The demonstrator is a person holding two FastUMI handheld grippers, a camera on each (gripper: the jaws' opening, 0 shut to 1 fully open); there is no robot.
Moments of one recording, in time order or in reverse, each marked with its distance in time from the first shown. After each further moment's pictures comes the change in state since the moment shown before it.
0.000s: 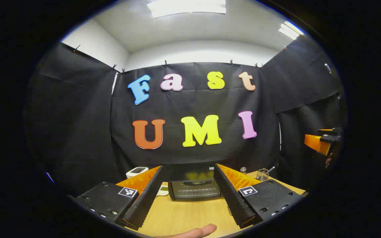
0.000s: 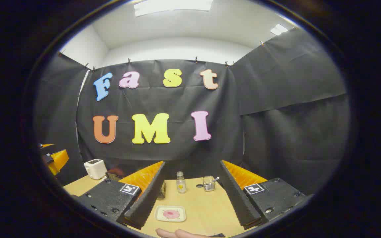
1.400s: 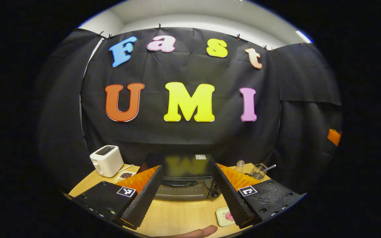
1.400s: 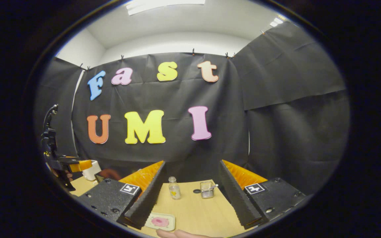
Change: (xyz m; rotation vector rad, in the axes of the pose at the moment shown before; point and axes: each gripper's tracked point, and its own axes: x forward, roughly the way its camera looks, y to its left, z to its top) left arm 0.204 -0.045 -0.101 -0.120 0.307 -0.107; right arm 0.123 -0.054 -0.004 0.024 0.041 0.049
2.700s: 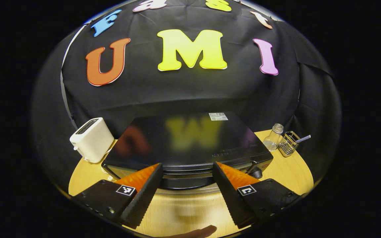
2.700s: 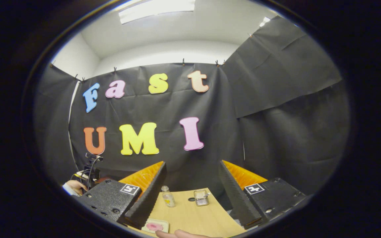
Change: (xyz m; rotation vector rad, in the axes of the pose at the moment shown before) left arm 0.136 0.021 -0.119 0.062 0.317 0.030; right arm -0.014 -0.040 0.017 0.057 -0.106 -0.010
